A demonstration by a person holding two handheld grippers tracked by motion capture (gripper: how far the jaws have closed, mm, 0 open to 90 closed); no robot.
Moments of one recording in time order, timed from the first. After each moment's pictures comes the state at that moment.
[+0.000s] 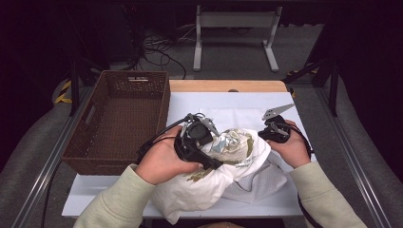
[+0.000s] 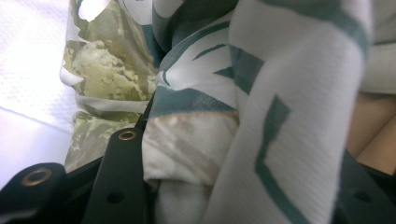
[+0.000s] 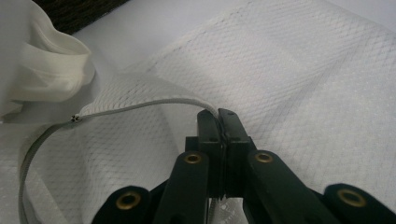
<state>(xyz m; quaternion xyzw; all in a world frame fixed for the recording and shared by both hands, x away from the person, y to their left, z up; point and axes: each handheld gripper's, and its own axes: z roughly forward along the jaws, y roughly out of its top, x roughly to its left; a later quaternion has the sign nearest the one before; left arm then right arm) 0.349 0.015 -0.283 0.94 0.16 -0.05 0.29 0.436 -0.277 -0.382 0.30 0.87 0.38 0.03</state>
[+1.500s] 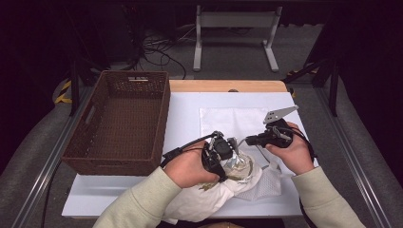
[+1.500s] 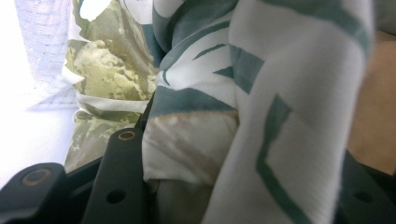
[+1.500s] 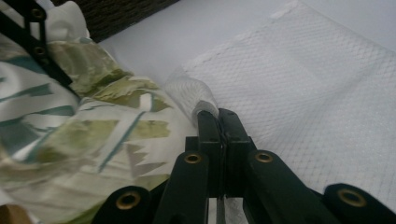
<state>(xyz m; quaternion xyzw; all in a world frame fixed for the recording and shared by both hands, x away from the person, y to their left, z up) 0.359 -0.043 -0.346 0.97 0.18 -0.05 0.13 0.407 -0.267 -0.359 0.28 0.88 0.39 0.05</state>
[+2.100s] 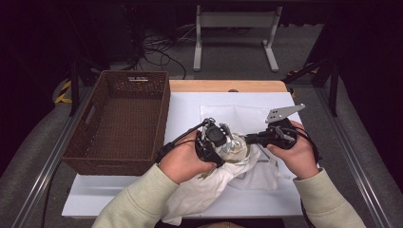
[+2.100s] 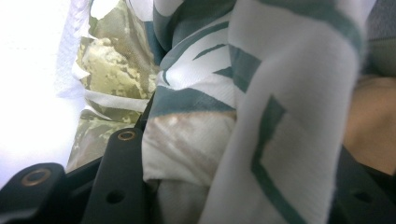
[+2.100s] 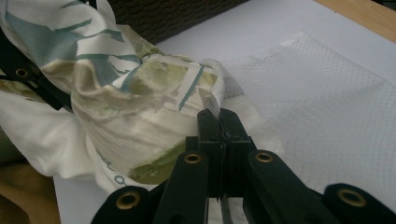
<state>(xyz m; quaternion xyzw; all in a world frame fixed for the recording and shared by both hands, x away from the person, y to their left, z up) 0.368 -0.023 -0.316 0.95 0.24 0.01 0.19 0.387 -0.257 -0.328 0.27 0.87 0.41 0.07</state>
